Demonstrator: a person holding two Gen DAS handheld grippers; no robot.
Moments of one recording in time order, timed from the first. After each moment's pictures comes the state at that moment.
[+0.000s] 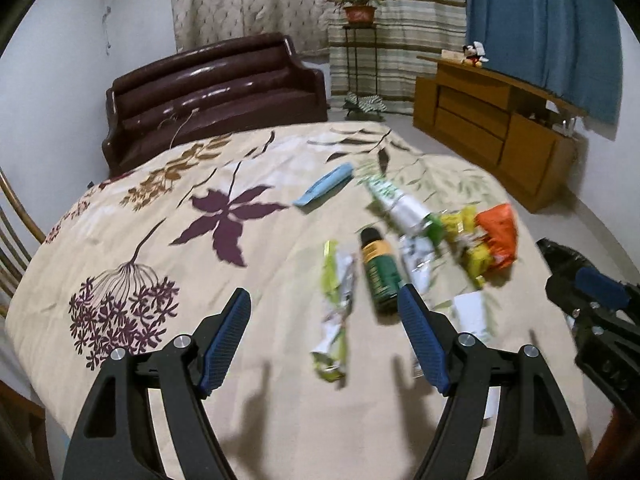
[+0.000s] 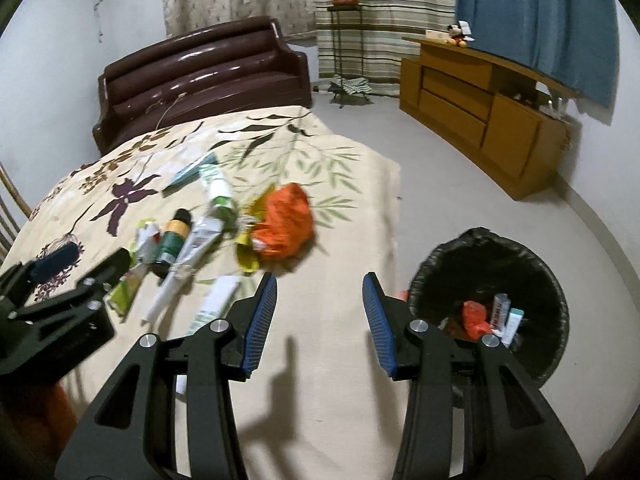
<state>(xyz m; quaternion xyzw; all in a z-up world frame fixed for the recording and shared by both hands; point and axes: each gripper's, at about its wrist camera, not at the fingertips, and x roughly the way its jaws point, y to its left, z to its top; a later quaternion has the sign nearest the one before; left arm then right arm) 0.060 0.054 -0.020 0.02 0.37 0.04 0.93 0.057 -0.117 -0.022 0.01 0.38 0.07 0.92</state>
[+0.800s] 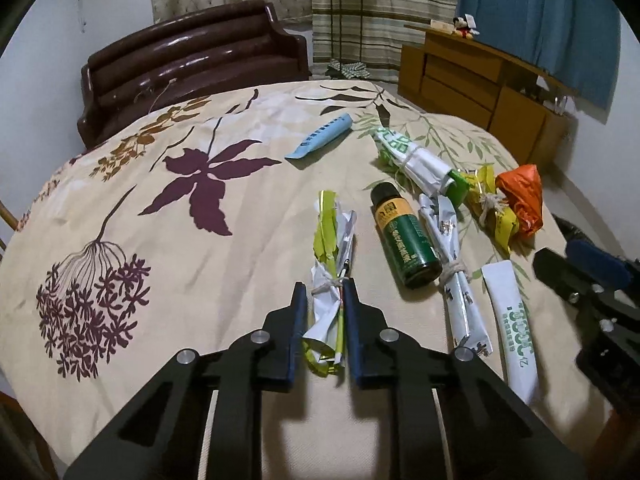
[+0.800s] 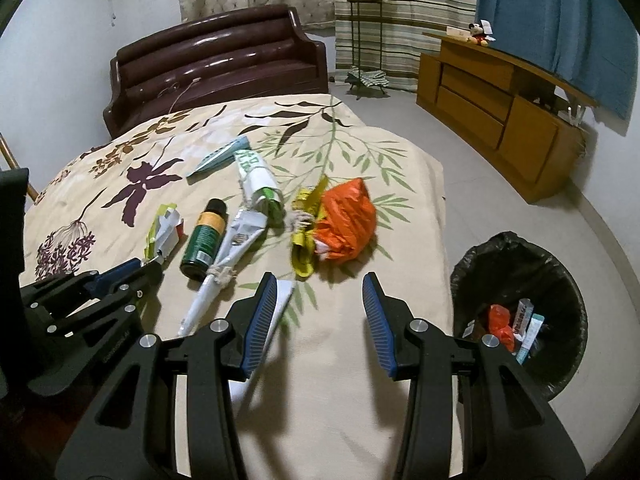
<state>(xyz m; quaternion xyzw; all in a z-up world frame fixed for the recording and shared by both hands) 0.077 0.076 -0.047 0.00 0.42 0.00 0.91 0.070 -0.075 -0.030 -0.01 0.39 0.09 0.92</state>
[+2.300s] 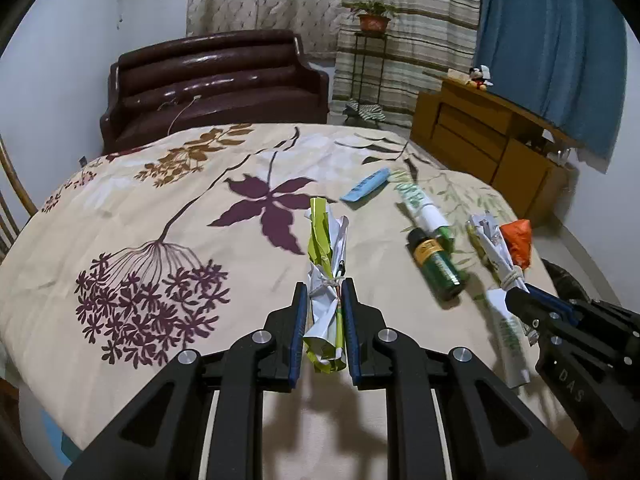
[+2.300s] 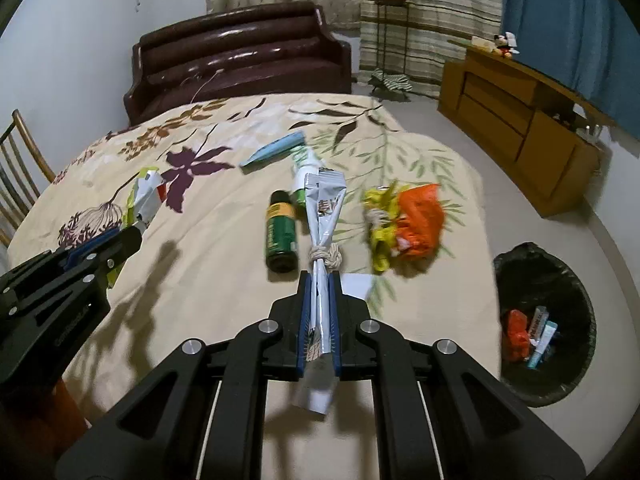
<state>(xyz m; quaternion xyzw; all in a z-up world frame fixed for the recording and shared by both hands) 0.038 0.117 -0.013 -0.04 0.35 0.01 0.93 0.052 -0.036 -0.021 -0.03 0.39 0.11 0.91</state>
